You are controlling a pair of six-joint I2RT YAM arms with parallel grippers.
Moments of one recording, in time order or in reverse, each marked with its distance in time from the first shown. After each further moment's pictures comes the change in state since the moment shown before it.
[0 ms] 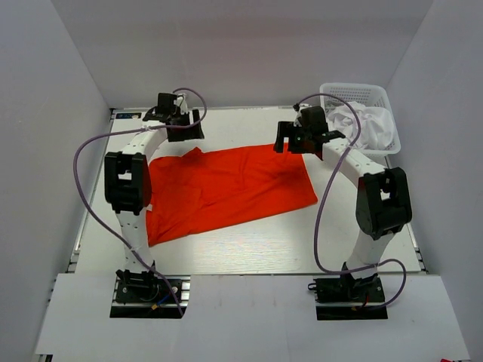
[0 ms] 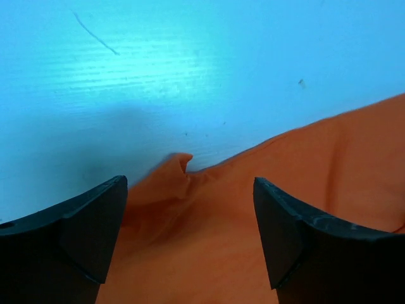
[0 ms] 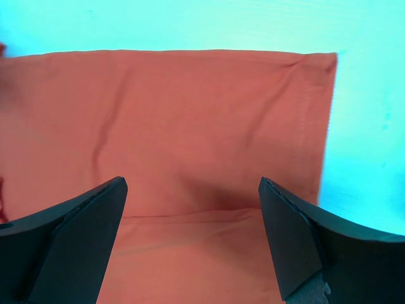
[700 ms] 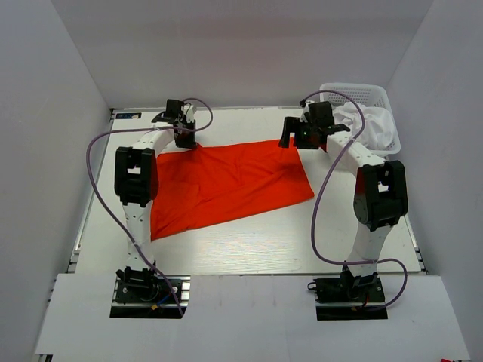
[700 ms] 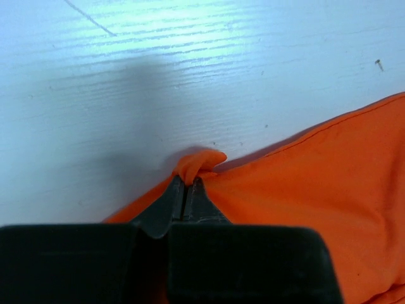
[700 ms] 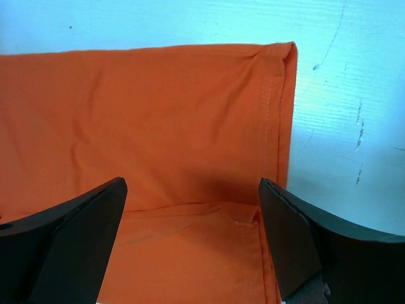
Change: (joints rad) left arm -0.011 0.178 0.092 -0.065 -0.036 0.107; right arm -0.081 0.101 0.126 -0.066 -0.068 -0.027
